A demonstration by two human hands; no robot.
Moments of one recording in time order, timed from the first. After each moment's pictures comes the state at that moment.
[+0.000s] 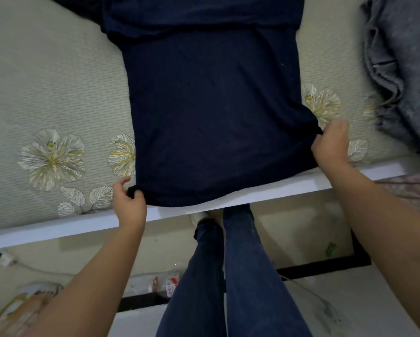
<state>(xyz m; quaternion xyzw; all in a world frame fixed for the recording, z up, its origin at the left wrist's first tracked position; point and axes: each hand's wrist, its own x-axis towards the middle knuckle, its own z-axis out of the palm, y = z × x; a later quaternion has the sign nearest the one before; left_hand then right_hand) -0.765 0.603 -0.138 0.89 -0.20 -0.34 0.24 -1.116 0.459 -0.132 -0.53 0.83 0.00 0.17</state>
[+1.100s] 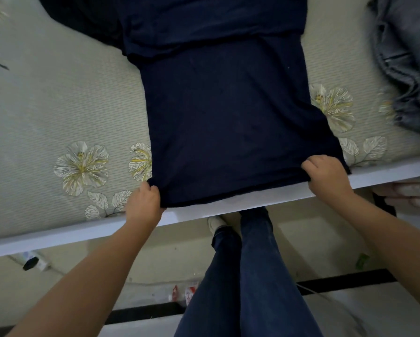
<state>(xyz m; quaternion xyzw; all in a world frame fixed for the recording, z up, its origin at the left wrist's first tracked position) -0.755 0.591 -0.106 0.73 -0.57 -0.22 -0.30 -1.120 0.526 -0.136 -0.87 0.48 -0.04 0.08</state>
